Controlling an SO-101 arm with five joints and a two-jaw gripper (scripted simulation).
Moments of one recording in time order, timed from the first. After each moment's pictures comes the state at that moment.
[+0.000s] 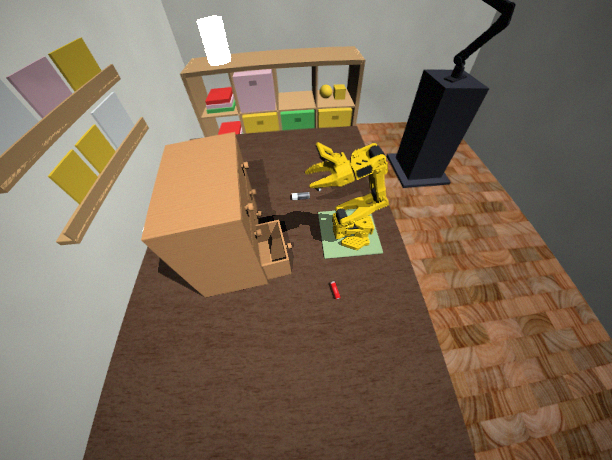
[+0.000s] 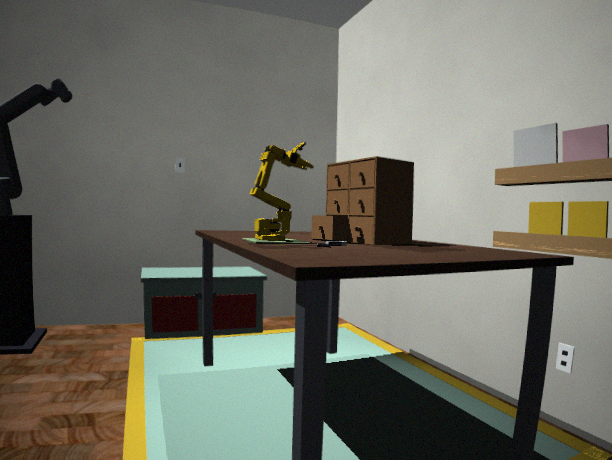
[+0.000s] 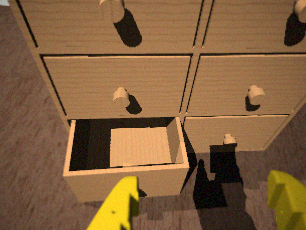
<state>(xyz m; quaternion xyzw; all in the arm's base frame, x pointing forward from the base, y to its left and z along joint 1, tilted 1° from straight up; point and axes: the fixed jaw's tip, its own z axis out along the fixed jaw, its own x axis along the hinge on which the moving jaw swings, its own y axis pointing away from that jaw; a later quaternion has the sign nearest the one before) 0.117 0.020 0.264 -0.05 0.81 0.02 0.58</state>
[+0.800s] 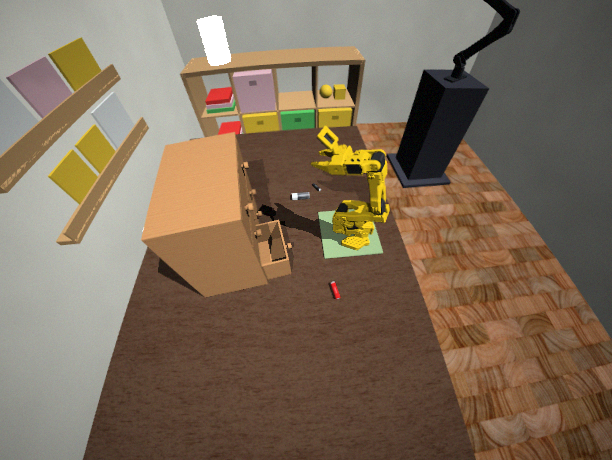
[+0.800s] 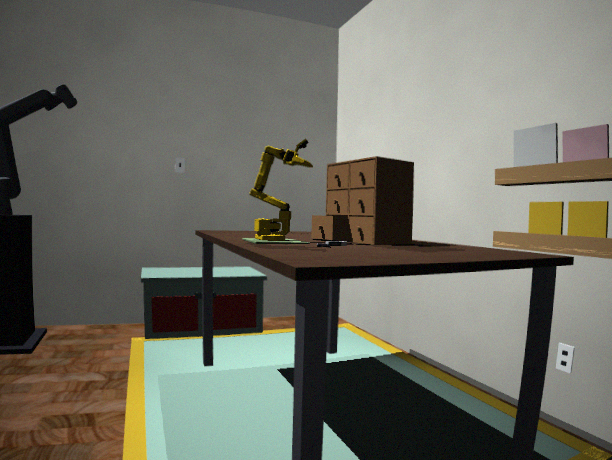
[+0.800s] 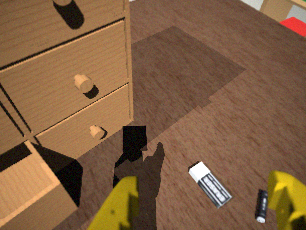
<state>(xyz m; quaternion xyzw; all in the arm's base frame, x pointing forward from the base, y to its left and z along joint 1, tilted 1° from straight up) 0.103 -0.057 0.264 0.22 0.78 -0.17 0.55</state>
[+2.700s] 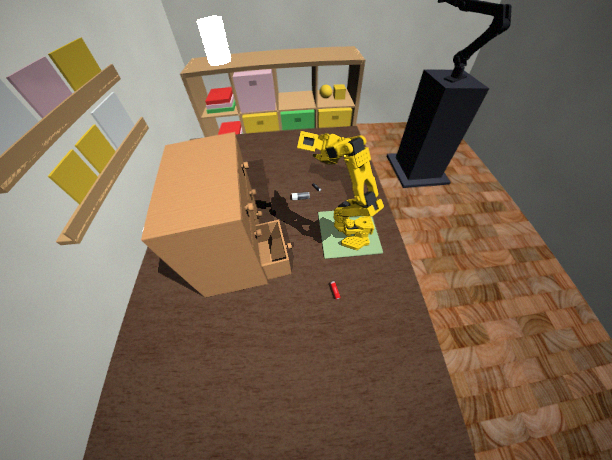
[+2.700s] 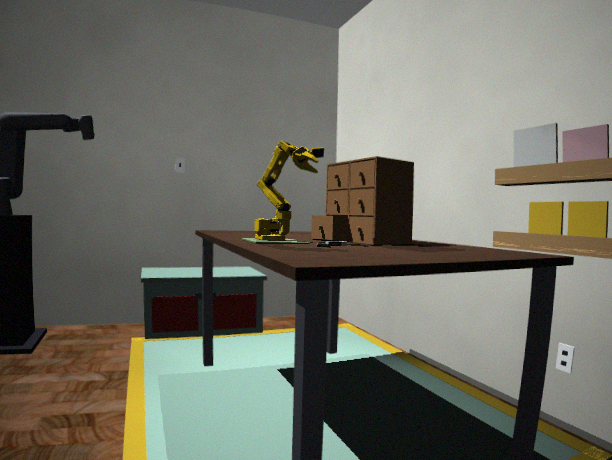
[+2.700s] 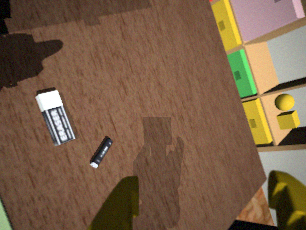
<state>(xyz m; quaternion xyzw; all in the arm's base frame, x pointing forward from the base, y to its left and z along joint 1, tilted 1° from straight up) 0.091 -0.127 0.238 0.06 0.88 -0.37 0.29</state>
